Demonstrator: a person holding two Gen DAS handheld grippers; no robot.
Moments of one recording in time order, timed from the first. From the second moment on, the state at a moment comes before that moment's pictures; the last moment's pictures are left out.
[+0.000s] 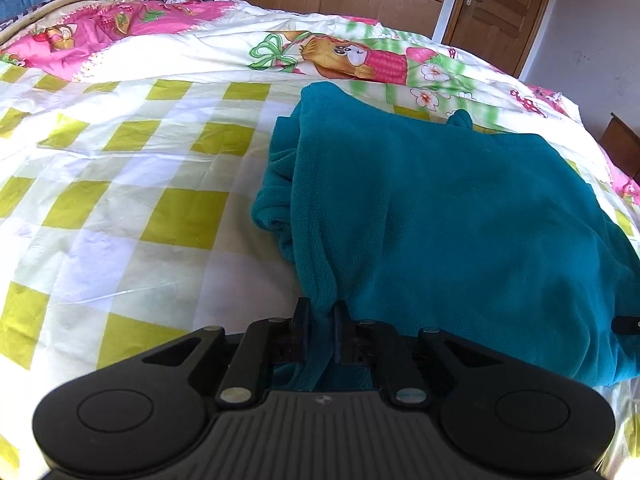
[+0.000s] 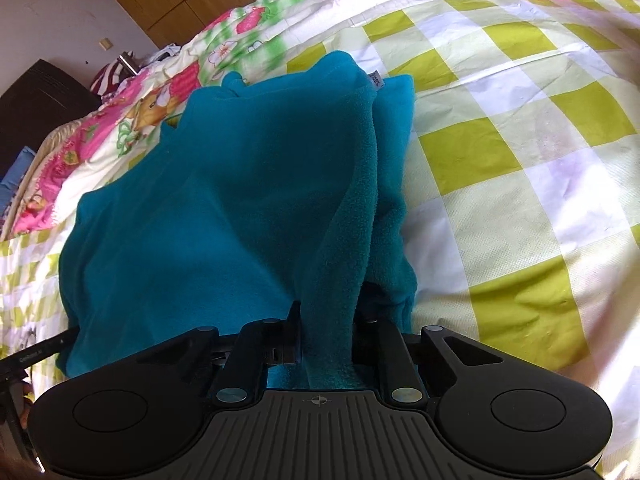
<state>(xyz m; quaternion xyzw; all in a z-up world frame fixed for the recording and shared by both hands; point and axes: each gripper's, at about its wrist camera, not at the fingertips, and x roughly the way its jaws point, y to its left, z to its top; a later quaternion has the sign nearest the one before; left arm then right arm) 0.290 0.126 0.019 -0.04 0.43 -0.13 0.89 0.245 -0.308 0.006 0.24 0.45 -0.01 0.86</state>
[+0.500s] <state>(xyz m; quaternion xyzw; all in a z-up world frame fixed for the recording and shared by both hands) 0.132 0.132 0.046 0.05 0.41 -0.12 0.90 0.111 -0.296 0.032 0.22 0.46 -0.02 0.86</state>
